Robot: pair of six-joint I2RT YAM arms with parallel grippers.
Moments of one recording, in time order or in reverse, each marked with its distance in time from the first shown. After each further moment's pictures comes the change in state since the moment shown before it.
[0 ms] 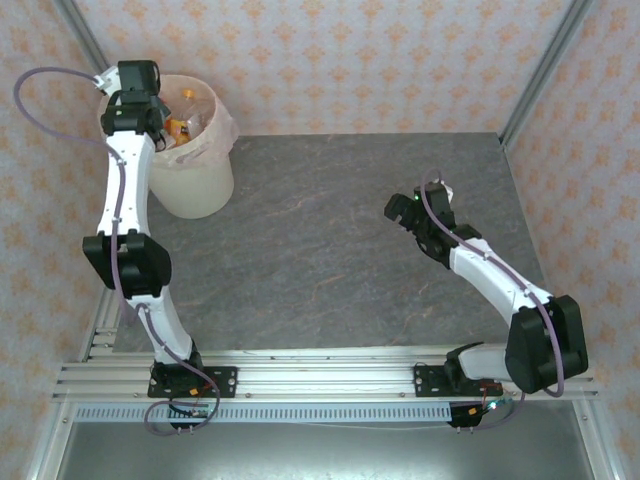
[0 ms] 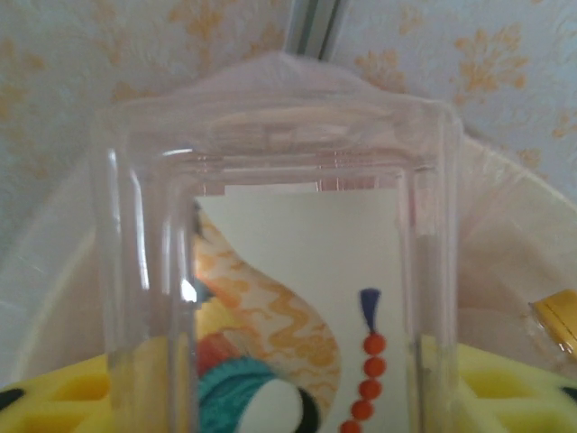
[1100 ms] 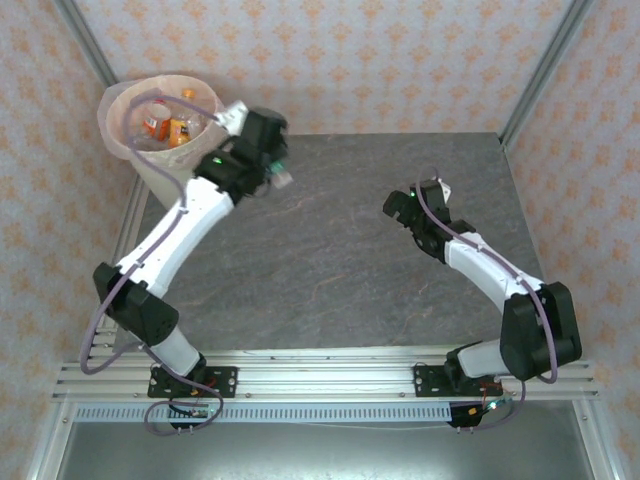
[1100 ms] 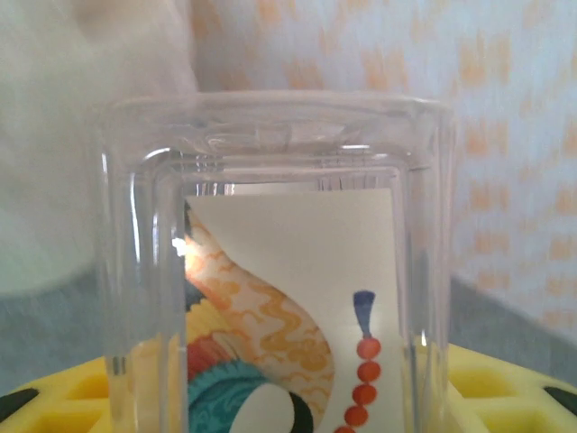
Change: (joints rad) left arm -0.595 -0.314 -0.380 0.106 -0.086 -0.253; right arm 0.000 0.078 0.031 0.037 0.014 0.014
